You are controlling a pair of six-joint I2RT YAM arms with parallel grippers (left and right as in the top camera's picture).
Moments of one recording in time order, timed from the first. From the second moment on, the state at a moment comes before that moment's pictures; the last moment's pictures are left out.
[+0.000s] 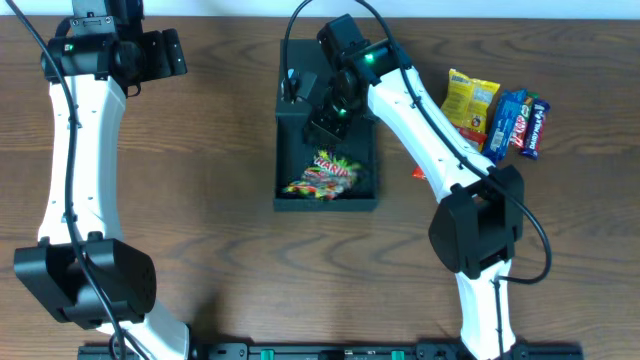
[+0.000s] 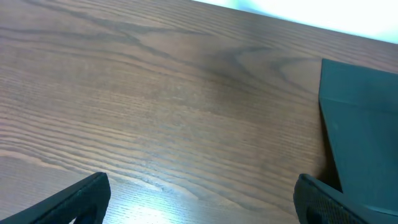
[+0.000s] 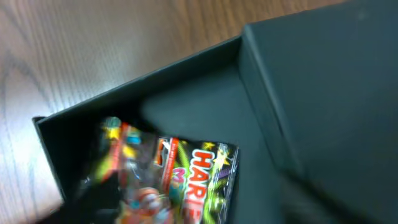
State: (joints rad) left arm 0.10 1.82 1.85 -0.95 0.00 -0.10; right arm 0.50 2.21 2.09 -1.15 -0.35 -0.60
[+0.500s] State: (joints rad) left arm 0.10 1.82 1.85 -0.99 0.05 -0.09; right arm 0.49 2.22 2.08 -1.25 -0.28 -0.36
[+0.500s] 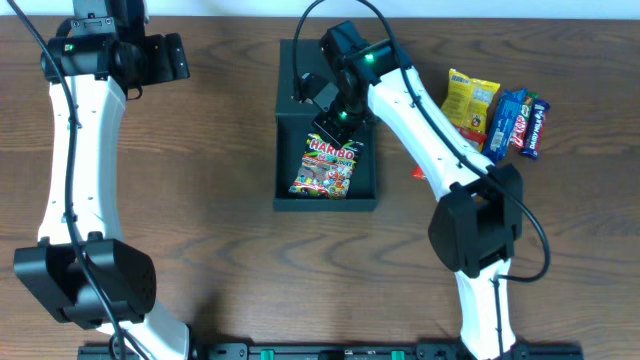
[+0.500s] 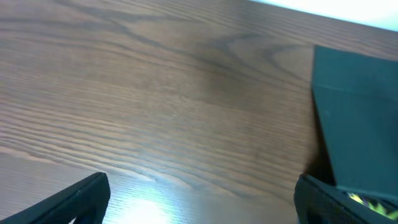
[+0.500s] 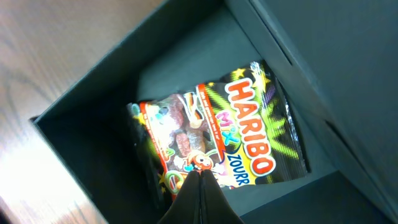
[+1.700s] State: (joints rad) left arm -0.13 1.97 1.33 -0.76 0.51 -0.27; right arm 0.50 2.35 1.92 -1.13 -0.01 0.21
